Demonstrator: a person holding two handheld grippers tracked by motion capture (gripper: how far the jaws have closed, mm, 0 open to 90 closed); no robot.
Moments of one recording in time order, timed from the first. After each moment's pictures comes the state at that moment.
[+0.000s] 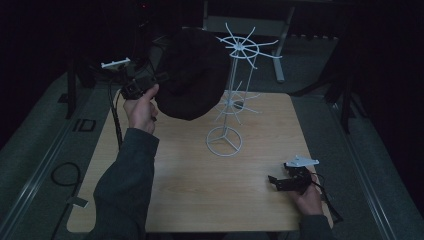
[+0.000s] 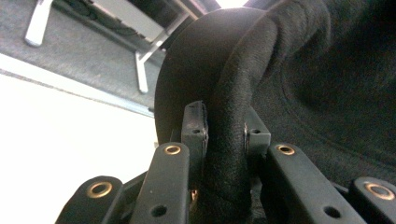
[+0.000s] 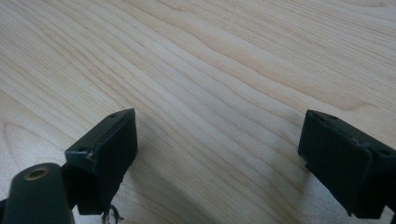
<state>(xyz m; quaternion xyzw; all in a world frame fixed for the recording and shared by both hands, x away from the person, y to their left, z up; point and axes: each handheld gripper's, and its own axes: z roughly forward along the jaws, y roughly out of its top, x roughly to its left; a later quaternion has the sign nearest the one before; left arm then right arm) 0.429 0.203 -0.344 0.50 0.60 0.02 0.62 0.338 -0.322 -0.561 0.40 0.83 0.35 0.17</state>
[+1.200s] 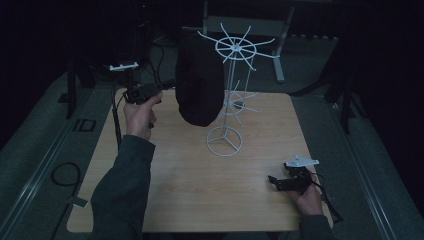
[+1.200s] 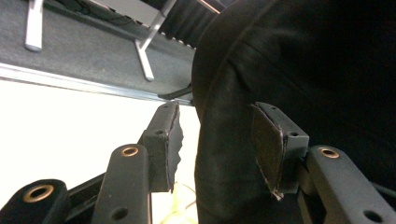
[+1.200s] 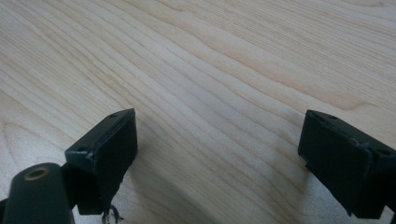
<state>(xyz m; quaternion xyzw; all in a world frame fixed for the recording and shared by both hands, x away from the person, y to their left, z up) 0.426 0.196 -0.351 0.58 0.55 0.05 0.59 0.337 -0.322 -0.561 0.40 0.83 0.35 0.17</state>
